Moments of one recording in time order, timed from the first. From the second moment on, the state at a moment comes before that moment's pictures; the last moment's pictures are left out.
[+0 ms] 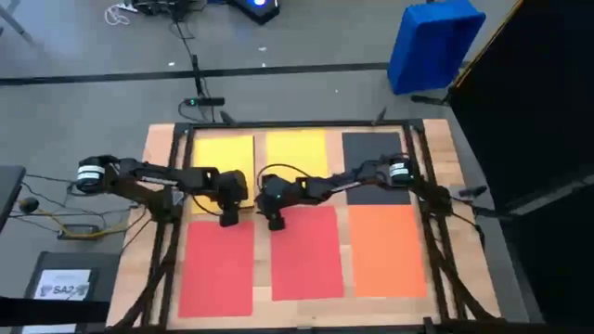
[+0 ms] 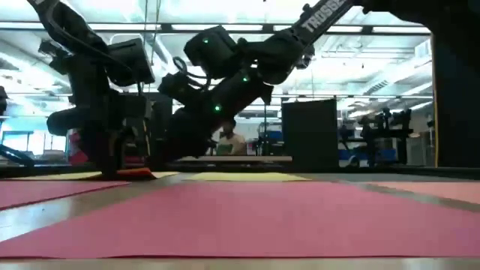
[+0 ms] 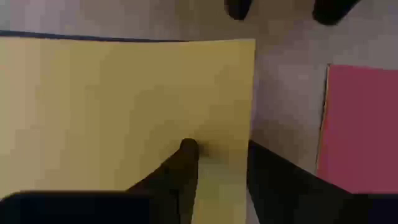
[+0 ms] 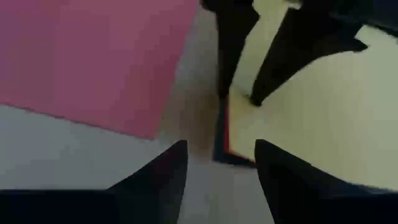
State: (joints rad) left arm 0.18 1.27 0.50 -0.41 0.05 0.04; right arm -0.03 2.31 1.59 0.09 0.01 -0.30
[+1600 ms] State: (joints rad) left arm 0.18 1.27 0.50 -0.42 0.06 0.05; right arm -0.02 2.32 1.62 0.17 0.02 -0.28
